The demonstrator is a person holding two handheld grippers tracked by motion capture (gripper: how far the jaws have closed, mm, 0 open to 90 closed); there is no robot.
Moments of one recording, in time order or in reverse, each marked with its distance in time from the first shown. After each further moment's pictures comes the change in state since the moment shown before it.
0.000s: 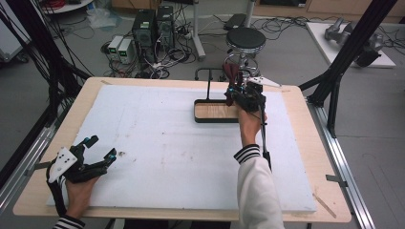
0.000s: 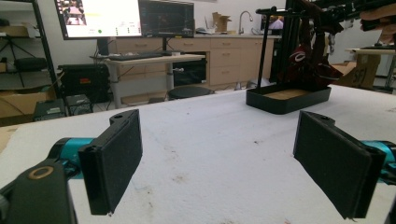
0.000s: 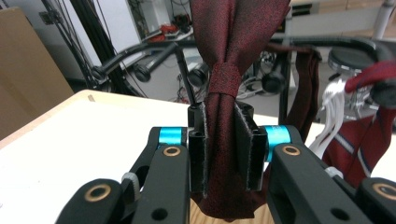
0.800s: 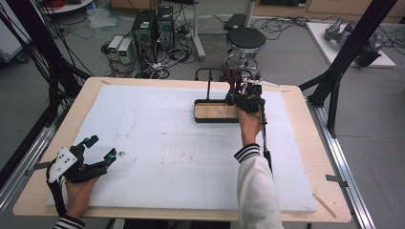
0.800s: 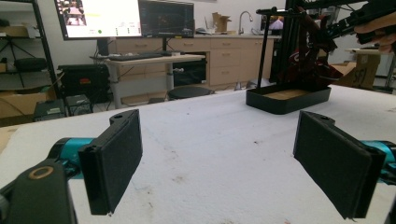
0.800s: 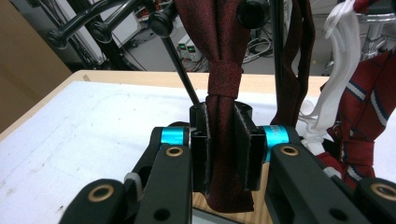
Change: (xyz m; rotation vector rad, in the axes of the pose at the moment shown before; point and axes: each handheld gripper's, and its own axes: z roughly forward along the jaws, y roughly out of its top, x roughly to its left) left arm 0.000 0.000 0.000 -0.001 0.000 0.001; right arm -0.012 -0.010 0.011 0.132 0.004 0.098
